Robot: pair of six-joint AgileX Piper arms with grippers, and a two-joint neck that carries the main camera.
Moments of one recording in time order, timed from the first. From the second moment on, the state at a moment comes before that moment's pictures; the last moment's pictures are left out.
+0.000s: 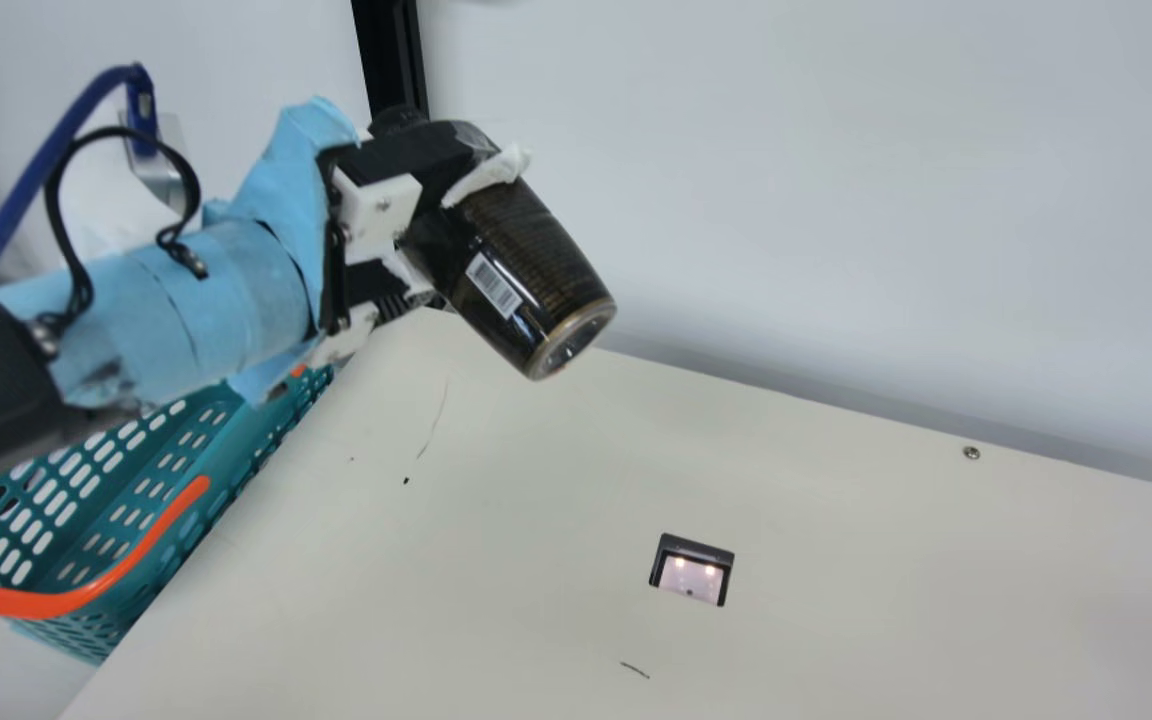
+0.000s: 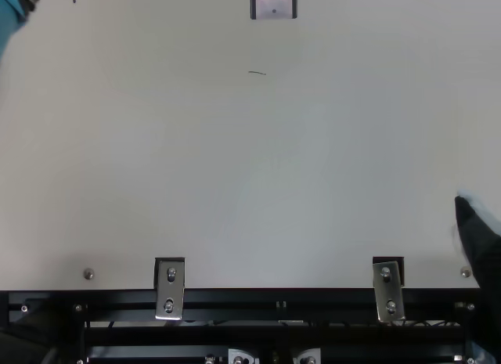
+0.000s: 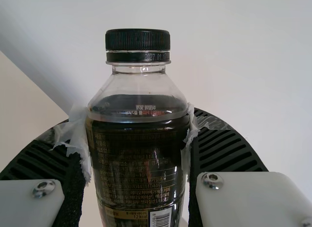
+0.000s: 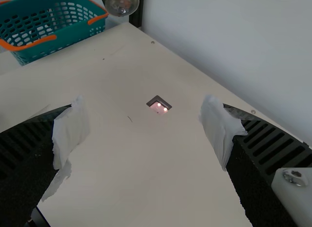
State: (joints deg) left arm -18.4 68.5 -52.1 -50.9 2.6 -20.7; right arm -3.2 45.2 -67.6 37.8 69.9 -46.0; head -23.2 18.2
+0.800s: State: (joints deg) left arm -20.5 60.9 -45.8 -55.0 0.0 -15.5; right arm -3.2 45.2 -67.6 37.8 69.9 -46.0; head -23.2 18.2
